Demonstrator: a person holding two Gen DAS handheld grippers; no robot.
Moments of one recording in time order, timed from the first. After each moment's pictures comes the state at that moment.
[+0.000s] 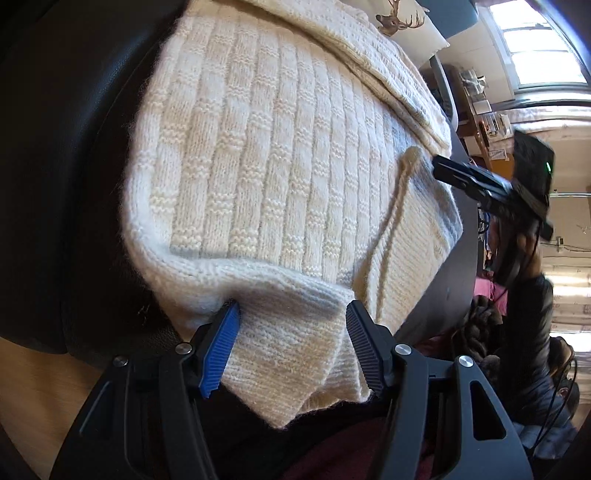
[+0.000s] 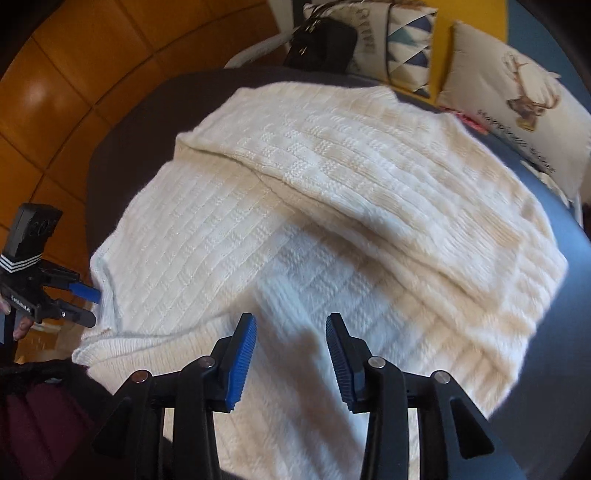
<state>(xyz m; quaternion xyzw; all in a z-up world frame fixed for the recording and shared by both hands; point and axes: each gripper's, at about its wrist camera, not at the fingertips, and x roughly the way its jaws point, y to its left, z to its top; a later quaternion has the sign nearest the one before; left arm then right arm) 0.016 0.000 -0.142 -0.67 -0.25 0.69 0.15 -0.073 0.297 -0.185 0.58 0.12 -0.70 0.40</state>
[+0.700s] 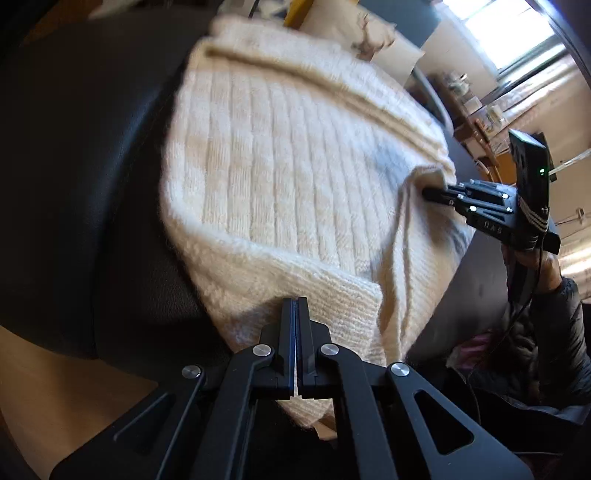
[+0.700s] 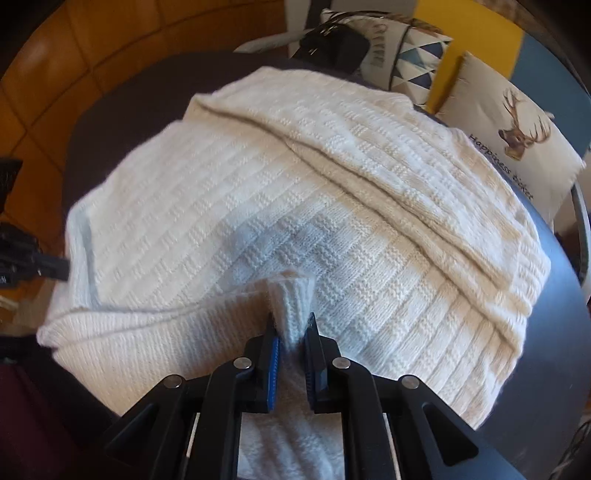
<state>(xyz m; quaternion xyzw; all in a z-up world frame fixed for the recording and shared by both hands) 0.055 0.005 -0.123 -0.57 -0.17 0.79 0.14 0.001 0.282 -0.188 0.51 0.18 -0.77 0.34</state>
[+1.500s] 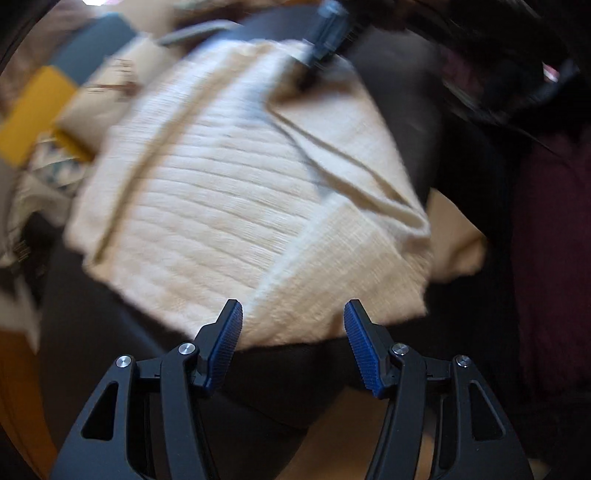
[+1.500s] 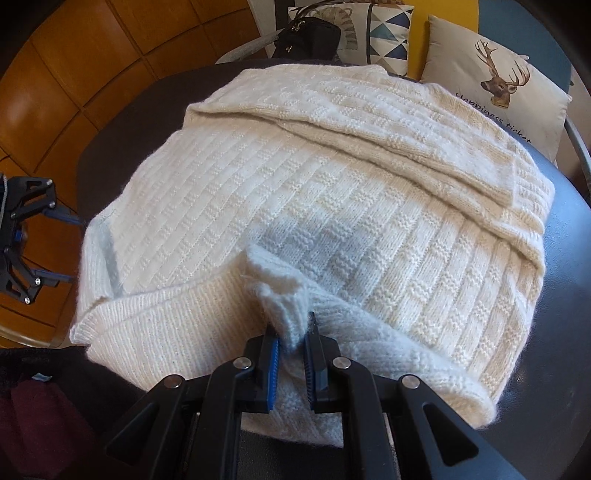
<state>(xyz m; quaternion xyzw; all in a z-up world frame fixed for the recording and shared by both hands) 0.060 0.043 -0.103 -0.48 0.39 0.68 0.40 0.010 0.312 -0.191 0.55 0.10 -0.75 0.34</state>
